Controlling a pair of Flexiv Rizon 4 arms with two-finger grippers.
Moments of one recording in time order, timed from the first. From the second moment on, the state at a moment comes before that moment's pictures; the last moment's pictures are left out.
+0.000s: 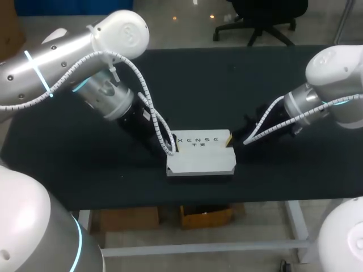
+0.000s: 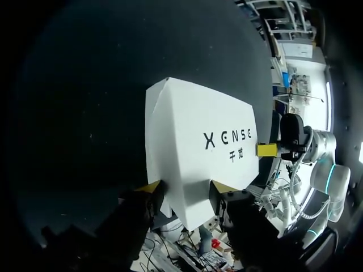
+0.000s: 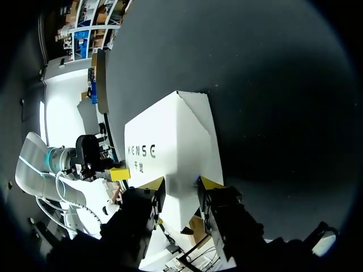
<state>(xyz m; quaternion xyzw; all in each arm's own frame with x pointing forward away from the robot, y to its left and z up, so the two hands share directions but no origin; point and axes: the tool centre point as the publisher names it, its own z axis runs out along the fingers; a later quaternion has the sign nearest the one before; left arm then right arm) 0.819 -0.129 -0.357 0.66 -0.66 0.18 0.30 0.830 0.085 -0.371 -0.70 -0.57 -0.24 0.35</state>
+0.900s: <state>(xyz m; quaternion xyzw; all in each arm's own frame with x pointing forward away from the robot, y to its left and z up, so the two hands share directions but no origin) 0.823 -0.128 -0.354 0.66 -0.66 0.17 0.32 0.831 0.086 -0.365 -0.70 -0.57 -0.23 0.37</state>
